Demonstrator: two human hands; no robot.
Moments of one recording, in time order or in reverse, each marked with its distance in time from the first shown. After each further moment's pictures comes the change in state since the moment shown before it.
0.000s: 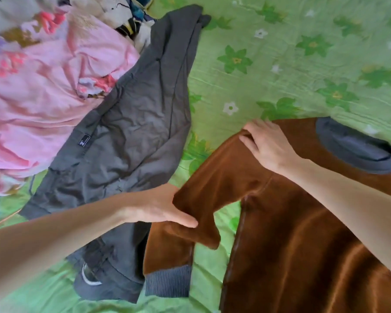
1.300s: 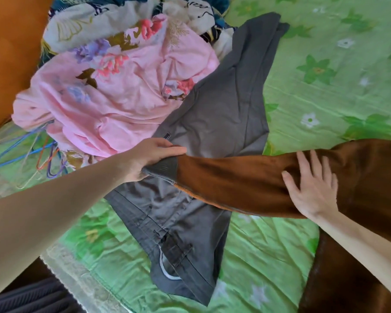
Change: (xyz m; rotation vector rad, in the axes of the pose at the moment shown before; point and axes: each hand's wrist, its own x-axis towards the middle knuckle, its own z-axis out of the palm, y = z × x) left_hand -0.084 -0.090 -0.144 -0.604 0.661 0.021; right_hand -0.021 -0.105 0.077 0.178 -0.088 0.465
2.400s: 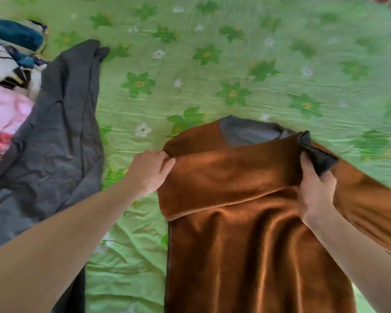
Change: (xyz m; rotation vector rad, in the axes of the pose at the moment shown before) left_hand 0.063 0.040 0.370 1.407 -0.077 0.783; right_hand -0.098 0.261 -0.174 1.382 0.737 0.765
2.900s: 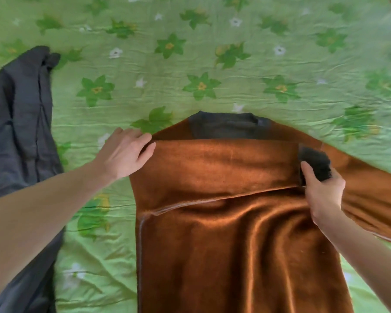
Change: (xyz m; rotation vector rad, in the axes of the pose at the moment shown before) left_hand 0.086 0.012 -0.016 0.287 0.289 0.465; right_hand 0.077 0.040 -0.080 -0.358 0.173 -0.110
